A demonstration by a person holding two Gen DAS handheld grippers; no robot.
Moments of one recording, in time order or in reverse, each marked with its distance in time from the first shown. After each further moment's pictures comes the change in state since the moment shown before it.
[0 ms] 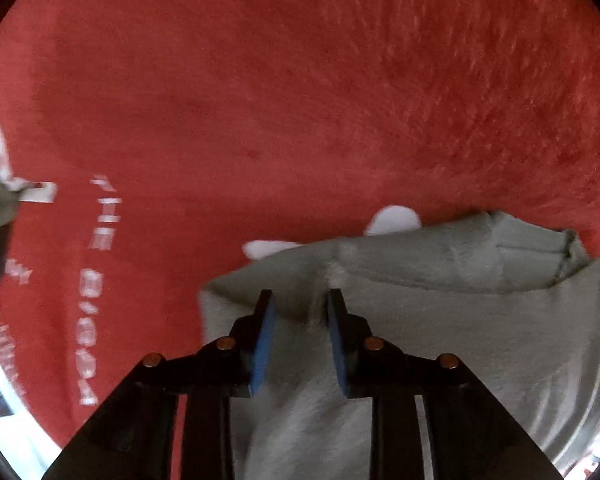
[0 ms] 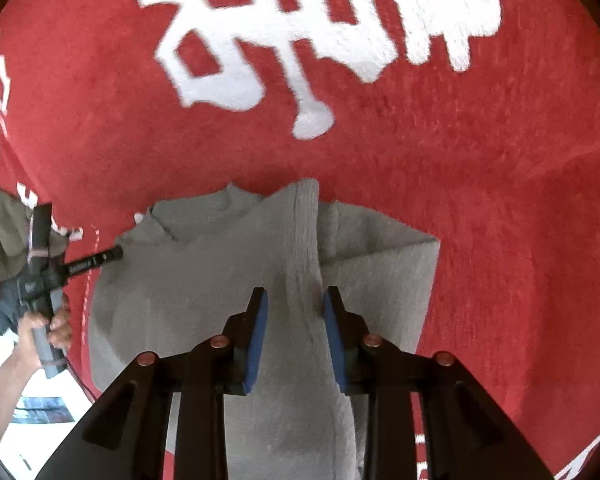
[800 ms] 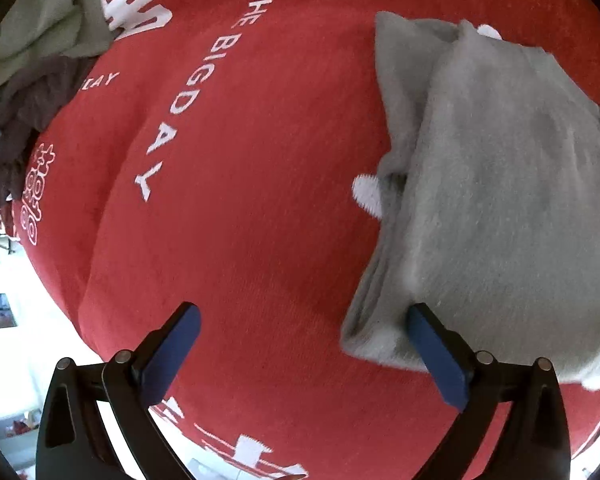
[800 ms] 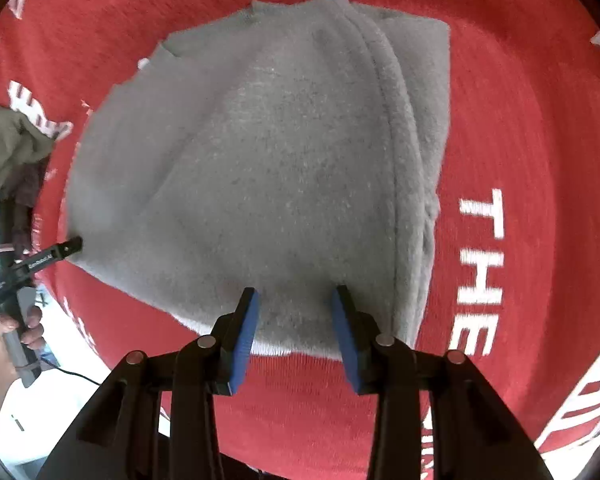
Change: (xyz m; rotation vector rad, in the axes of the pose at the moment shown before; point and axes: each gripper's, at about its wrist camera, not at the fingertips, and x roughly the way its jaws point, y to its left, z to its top) left arm -0.018 0.097 -0.206 -0.177 0.159 0.090; right arm 0.017 0.023 -0.139 -0.057 0.230 -0.062
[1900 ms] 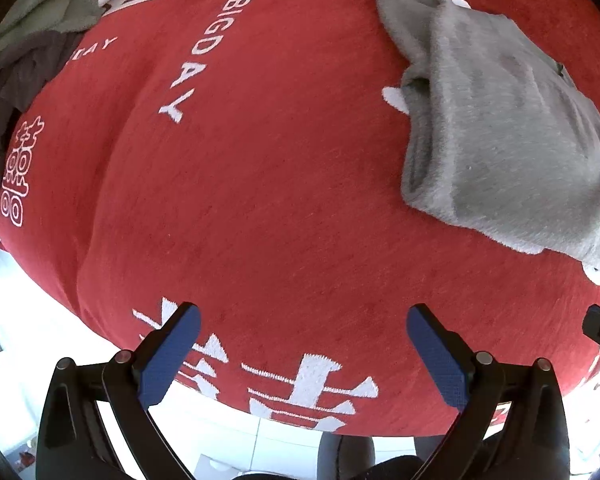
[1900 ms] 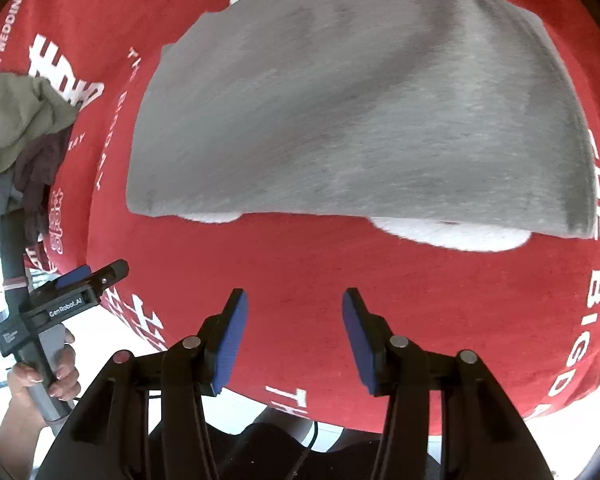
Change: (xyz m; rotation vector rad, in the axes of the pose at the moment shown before) left arm -0.016 0.051 -0.052 0.080 0.060 -0.128; right arm 0.032 0.157 -0.038 0.027 0.059 0.037
